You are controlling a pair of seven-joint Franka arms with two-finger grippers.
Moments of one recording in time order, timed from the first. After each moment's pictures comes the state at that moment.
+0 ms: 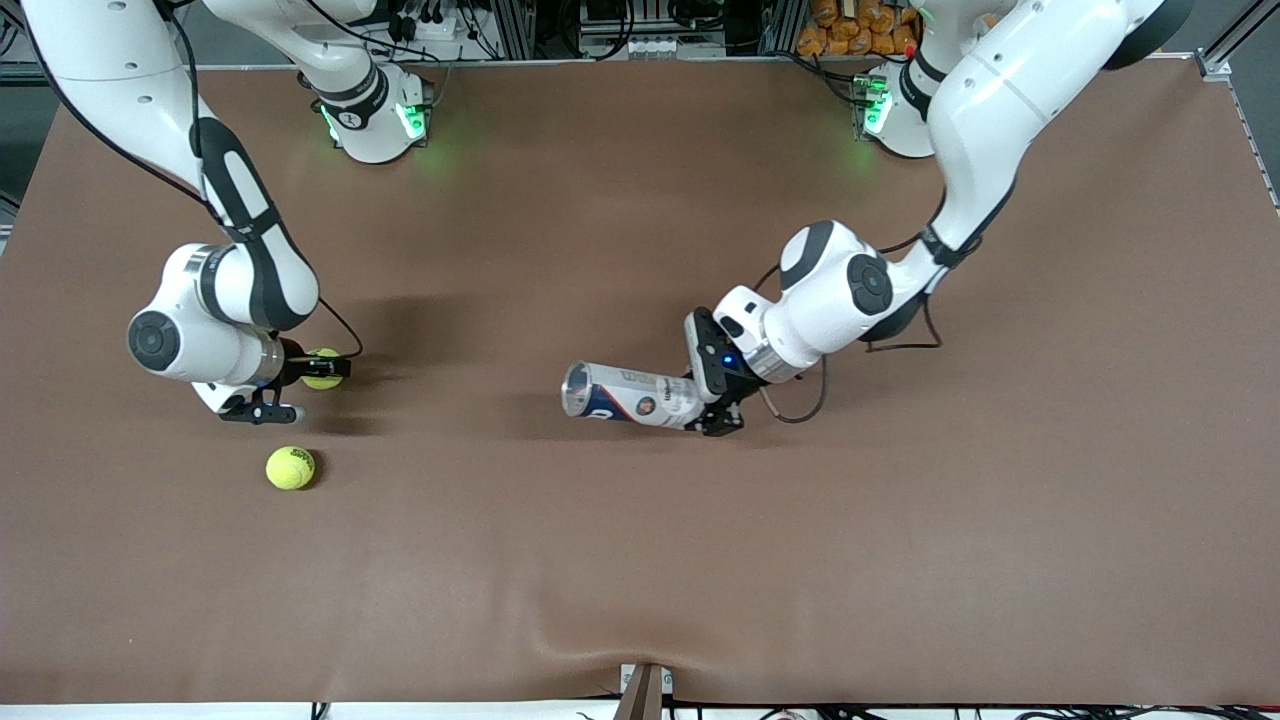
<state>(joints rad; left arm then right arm) -0.02 0.72 -0.68 -1.84 -0.14 2.91 1.10 0.03 0.43 -0.09 -2.09 0.14 2.24 -0.11</state>
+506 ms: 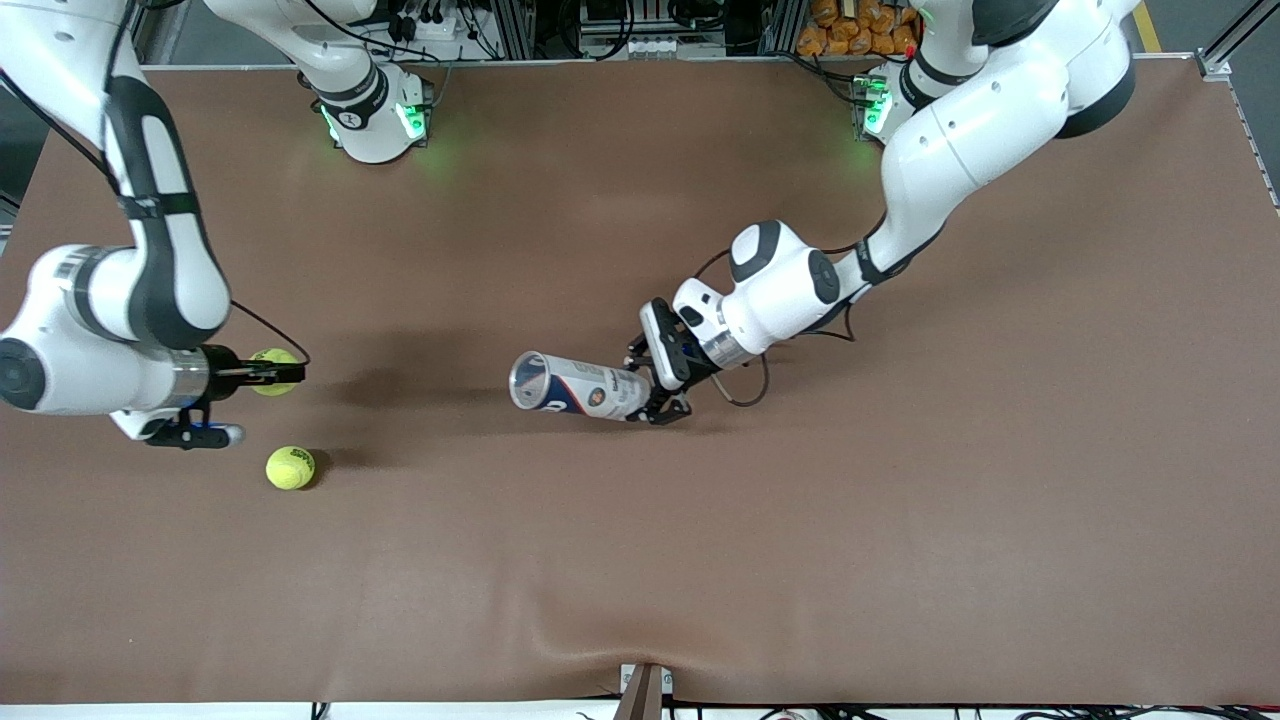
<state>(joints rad) -0.01 0.96 -0.86 -1.80 -0.15 3.20 1.10 0.00 0.39 -0.09 -1.75 0.17 1.81 -0.11</state>
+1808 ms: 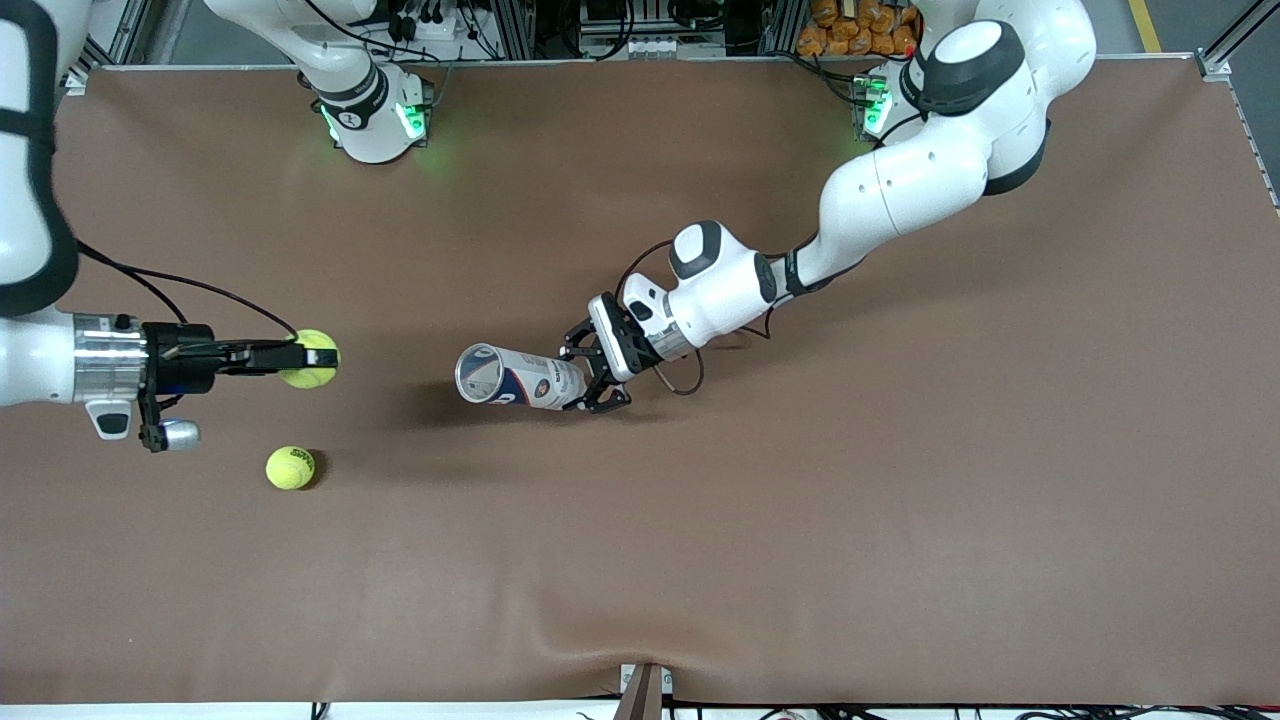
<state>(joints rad) -0.08 1.27 -1.01 -1.62 -0.05 3.38 1.10 0.04 0.37 -0.08 -1.50 0.72 1.55 -0.07</state>
